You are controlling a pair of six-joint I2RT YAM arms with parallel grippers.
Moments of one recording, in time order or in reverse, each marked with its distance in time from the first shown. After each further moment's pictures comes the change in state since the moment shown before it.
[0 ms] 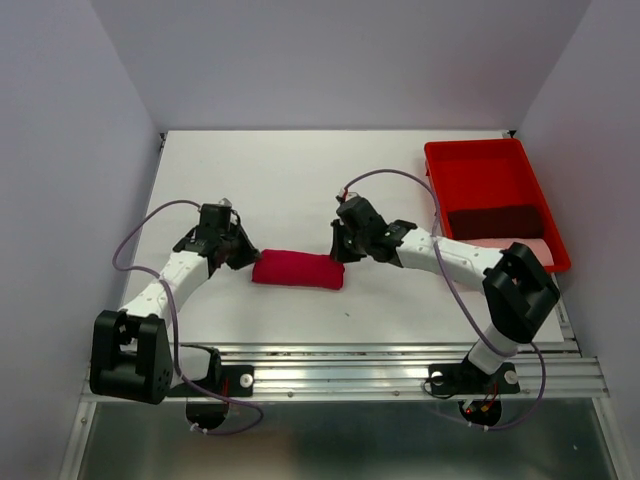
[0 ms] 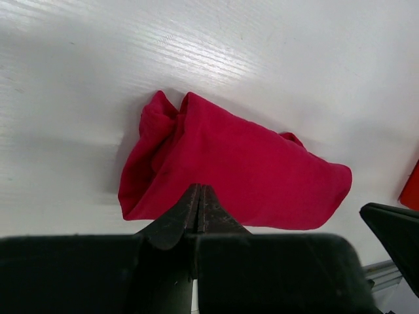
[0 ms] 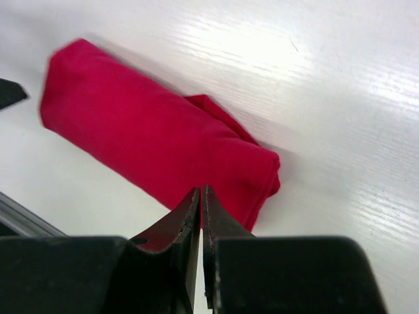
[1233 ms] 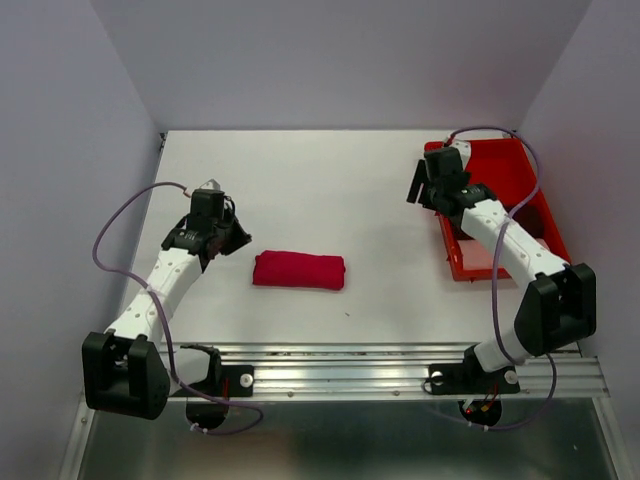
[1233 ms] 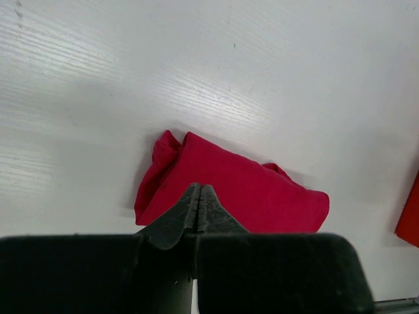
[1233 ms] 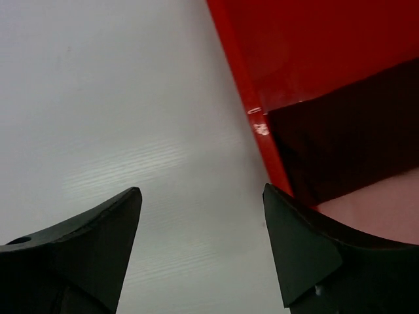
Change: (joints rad) left arm -0.007 -0.086 0.143 -0.118 -0.148 0.024; right arm -0.443 -0.184 0.108 -0.183 0.363 -0.135
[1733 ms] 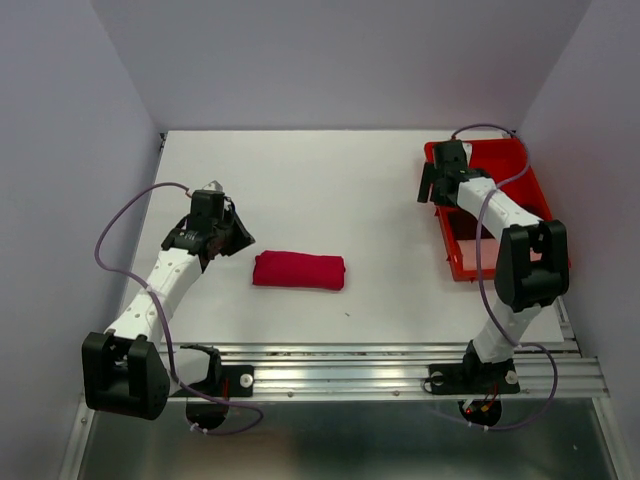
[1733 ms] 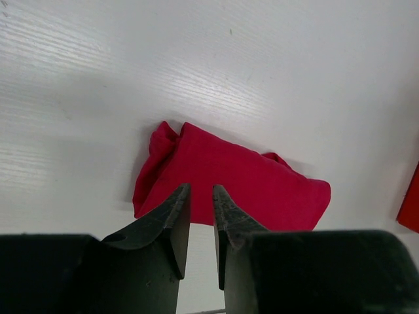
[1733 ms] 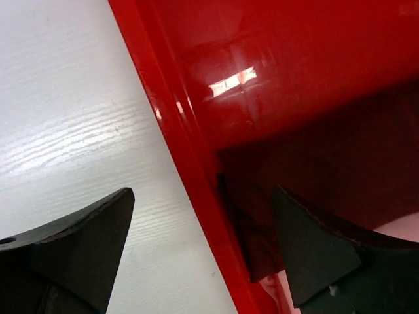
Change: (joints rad) left arm 0.000 0.000 0.000 -0.022 0.034 0.018; right arm -0.195 0.283 0.125 -0.030 -0.003 -0.148
